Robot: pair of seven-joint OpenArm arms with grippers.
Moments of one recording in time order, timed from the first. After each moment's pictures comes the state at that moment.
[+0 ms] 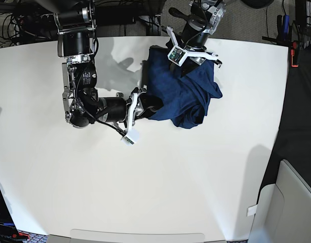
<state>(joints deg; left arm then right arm) 29.7 -12.4 25.6 110.7 21.0 2.4 23.7 14.0 2.4 -3.2 80.9 50.6 38.7 -78.7</state>
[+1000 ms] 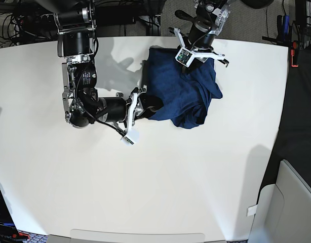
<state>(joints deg) 29.8 -12.3 21.6 109.3 21.0 2.0 23.7 14.0 2.4 -3.2 80.9 50.6 38.7 -78.7</state>
